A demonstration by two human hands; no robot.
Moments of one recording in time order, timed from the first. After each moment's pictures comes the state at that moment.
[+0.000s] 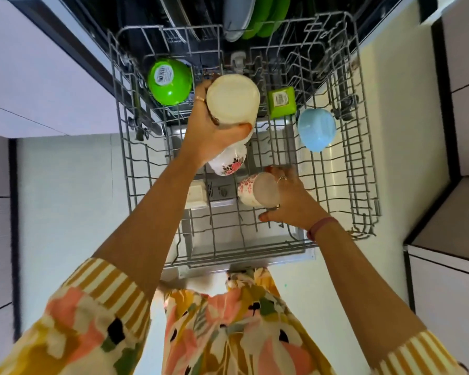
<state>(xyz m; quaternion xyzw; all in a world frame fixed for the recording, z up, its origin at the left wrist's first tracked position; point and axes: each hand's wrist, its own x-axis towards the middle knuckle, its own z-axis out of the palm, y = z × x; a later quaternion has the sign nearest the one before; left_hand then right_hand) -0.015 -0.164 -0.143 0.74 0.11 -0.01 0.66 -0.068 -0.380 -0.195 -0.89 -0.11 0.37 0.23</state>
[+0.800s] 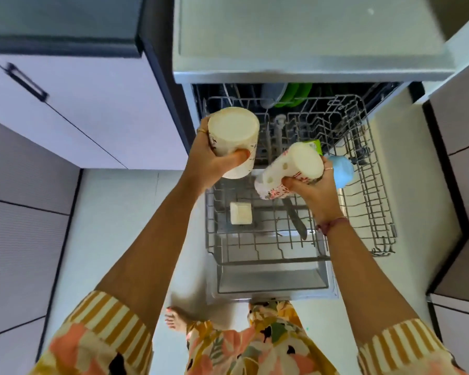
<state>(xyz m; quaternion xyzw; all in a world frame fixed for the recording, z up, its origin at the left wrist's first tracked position) -0.110 -0.053 -0.019 0.72 0.11 0.03 0.69 -0.087 -0.285 -0.073 -0.73 0.07 0.12 0.67</state>
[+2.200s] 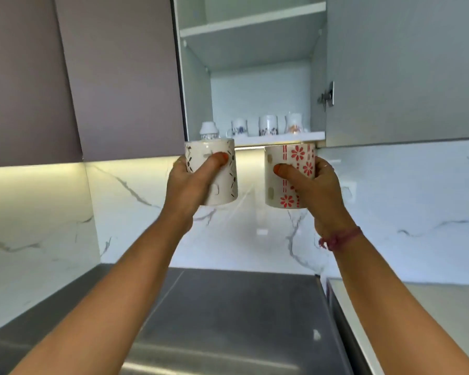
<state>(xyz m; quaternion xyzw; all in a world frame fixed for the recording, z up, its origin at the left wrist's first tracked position) -0.047 0.409 0.472 0.67 0.02 0.44 0.60 0.049 0.231 0.450 -0.58 -0.28 -0.14 0.75</state>
